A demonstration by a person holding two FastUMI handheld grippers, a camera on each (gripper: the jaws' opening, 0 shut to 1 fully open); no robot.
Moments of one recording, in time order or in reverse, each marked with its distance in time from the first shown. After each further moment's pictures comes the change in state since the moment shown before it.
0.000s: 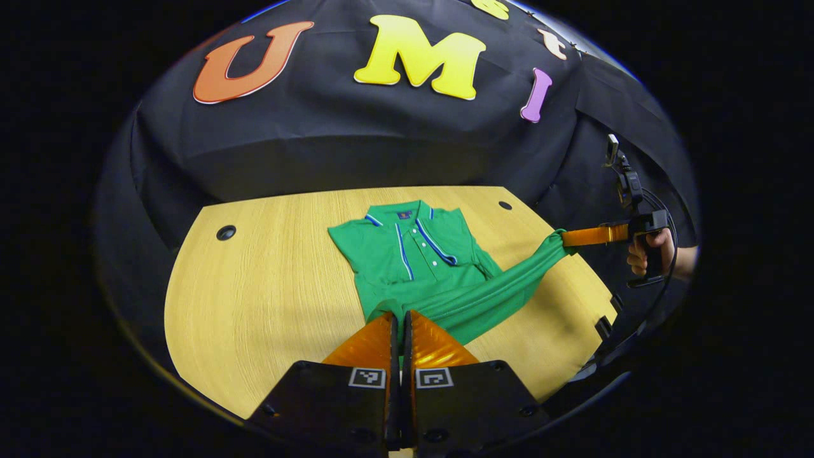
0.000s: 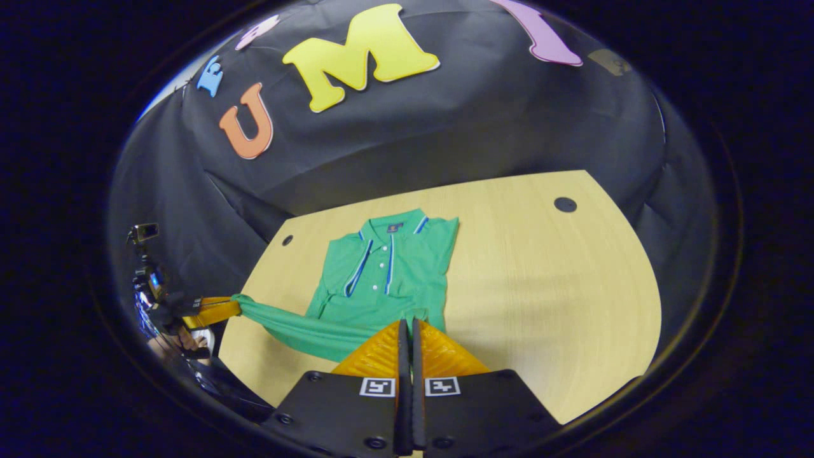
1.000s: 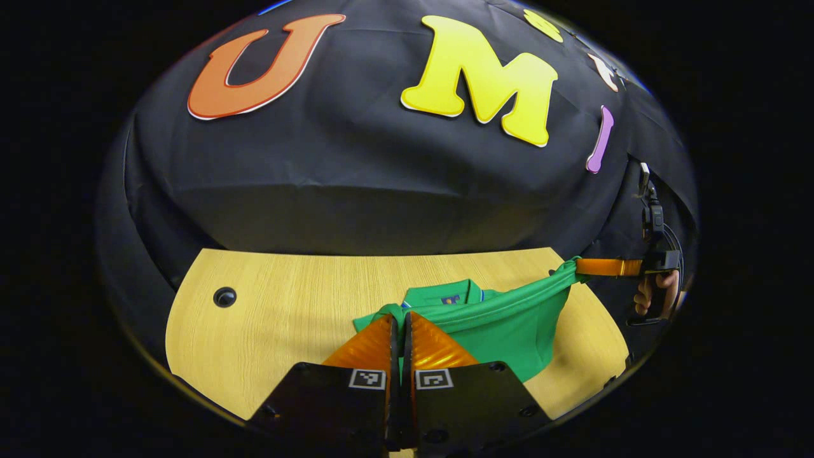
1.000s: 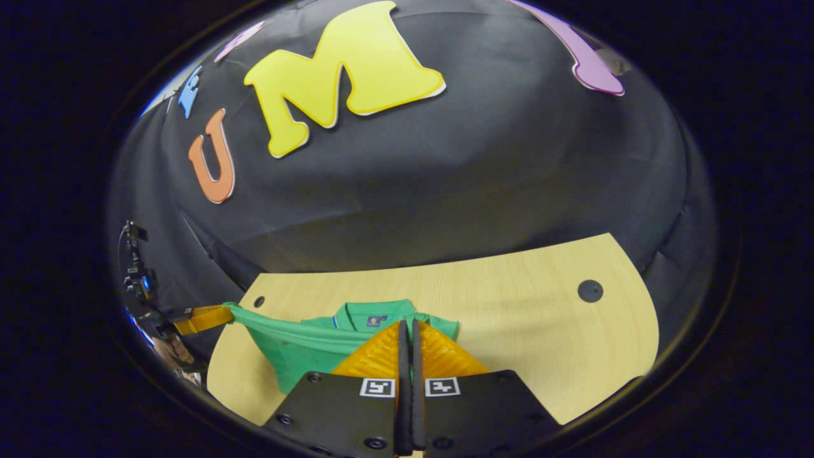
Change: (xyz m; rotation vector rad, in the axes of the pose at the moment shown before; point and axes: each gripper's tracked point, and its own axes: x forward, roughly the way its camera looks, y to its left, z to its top) left arm 0.126 0.072 0.134 -0.062 -0.136 0.108; right arm 0.124 -0.013 0.151 -0.008 -0.167 -0.040
